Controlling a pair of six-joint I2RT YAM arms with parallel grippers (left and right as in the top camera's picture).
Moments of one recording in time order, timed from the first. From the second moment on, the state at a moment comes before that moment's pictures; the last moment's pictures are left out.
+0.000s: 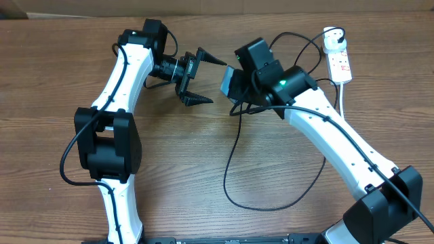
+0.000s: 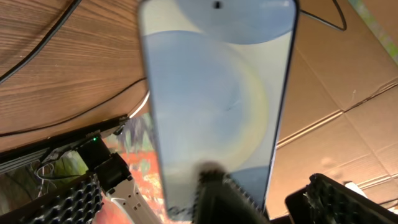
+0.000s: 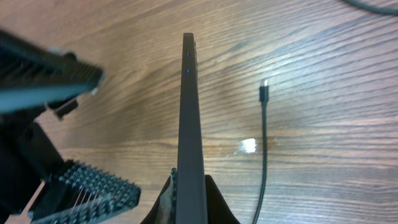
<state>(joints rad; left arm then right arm) -0.15 2.20 1.91 -1.24 1.17 -0.92 0.54 1.73 1.57 -0.85 -0.01 0.75</state>
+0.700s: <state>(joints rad) -0.09 2.20 1.91 -0.95 1.23 -0.50 0.20 1.66 1.57 -0.78 -0.56 0.64</state>
